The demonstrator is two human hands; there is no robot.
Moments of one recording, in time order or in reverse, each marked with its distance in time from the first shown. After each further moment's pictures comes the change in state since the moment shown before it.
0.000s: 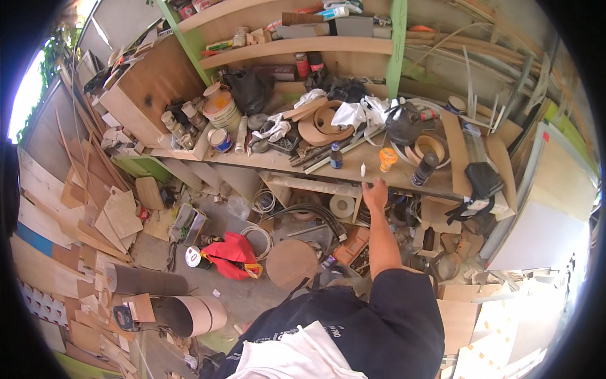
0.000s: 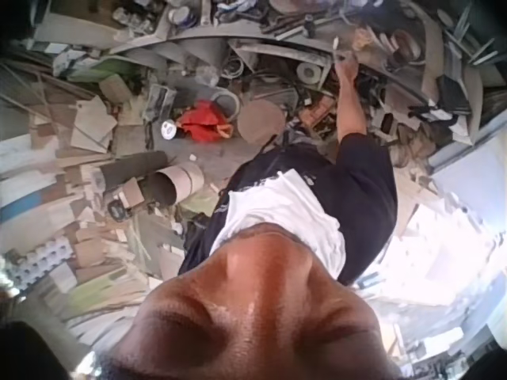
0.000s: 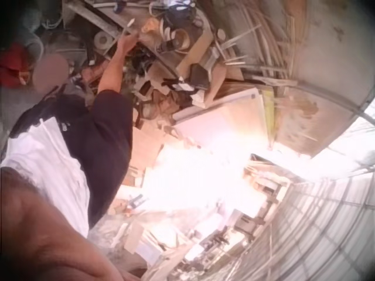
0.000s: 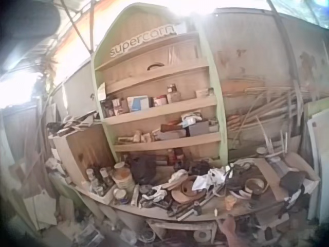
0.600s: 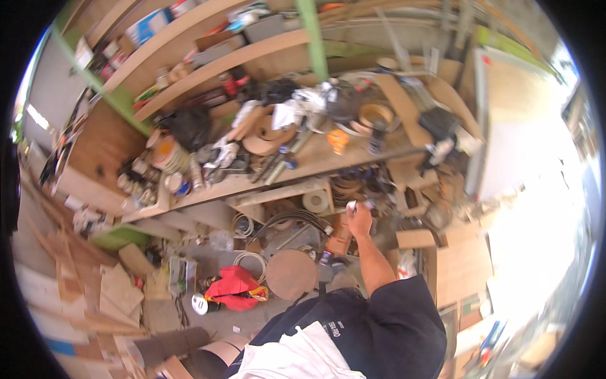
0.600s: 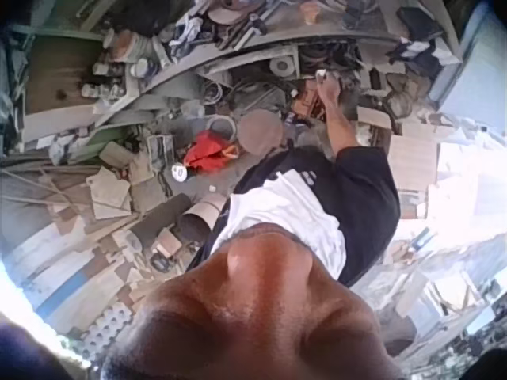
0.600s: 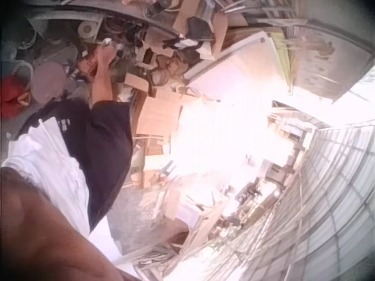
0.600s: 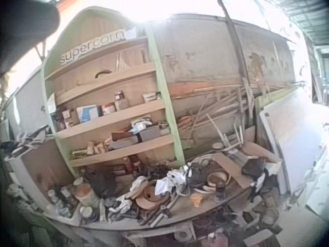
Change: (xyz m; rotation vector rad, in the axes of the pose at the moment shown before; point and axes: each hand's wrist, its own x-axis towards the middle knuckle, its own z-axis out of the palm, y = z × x) left_hand 0.075 -0.059 -0.074 0.094 -0.111 0.139; right_hand -0.159 0.046 -0.021 0.082 0.195 0.114
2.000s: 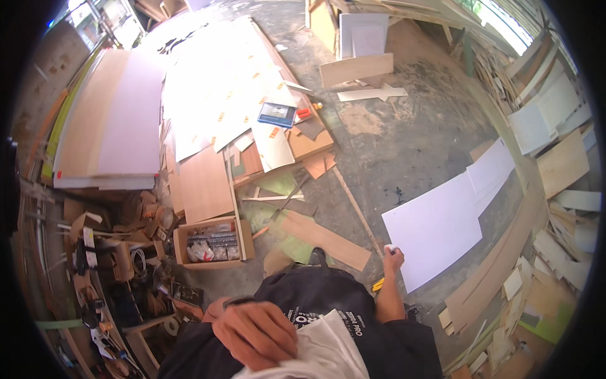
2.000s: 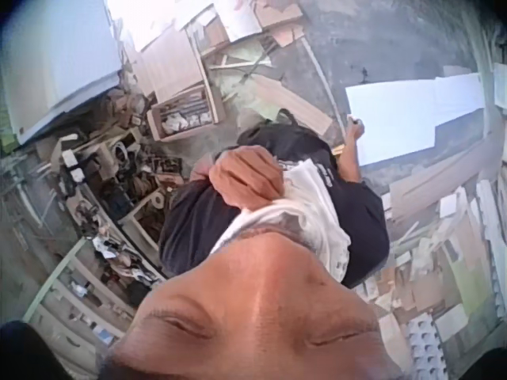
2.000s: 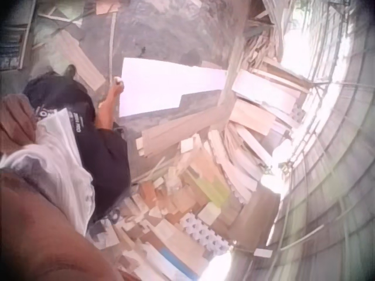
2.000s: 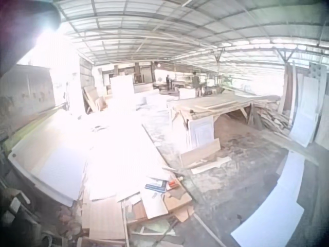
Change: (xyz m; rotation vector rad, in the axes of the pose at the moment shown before) left_hand -0.839 0.491 0.123 0.392 2.384 -1.499; right_hand -1.221 0.188 -0.481 -0.291 1.510 1.716
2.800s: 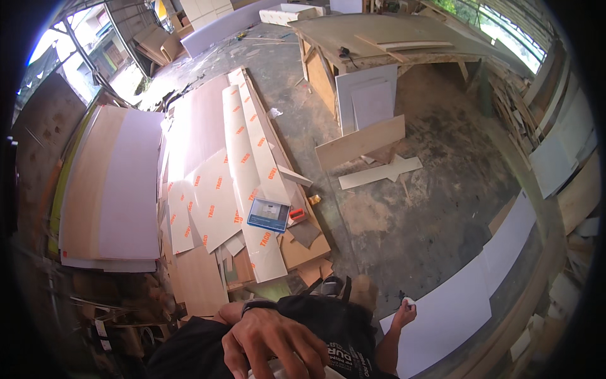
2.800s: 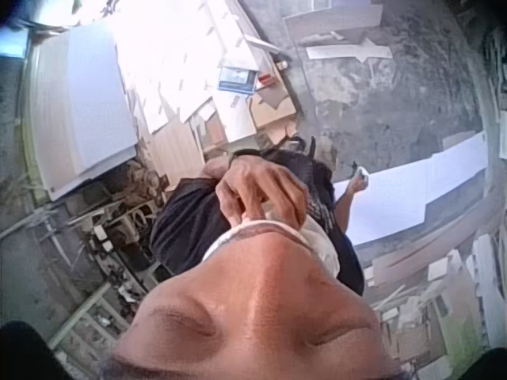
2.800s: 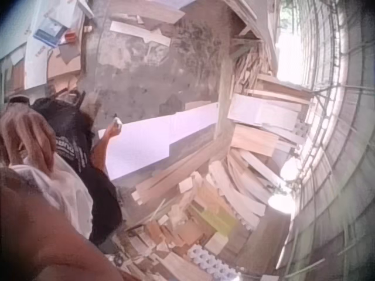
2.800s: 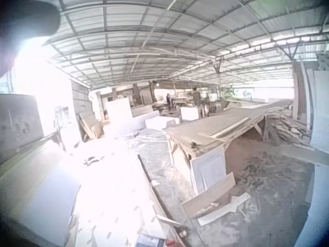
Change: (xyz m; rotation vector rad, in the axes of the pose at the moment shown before) left_hand 0.267 -0.395 -0.492 -0.426 -0.191 0.005; right_hand 0.486 -0.178 0.125 0.389 0.234 0.310
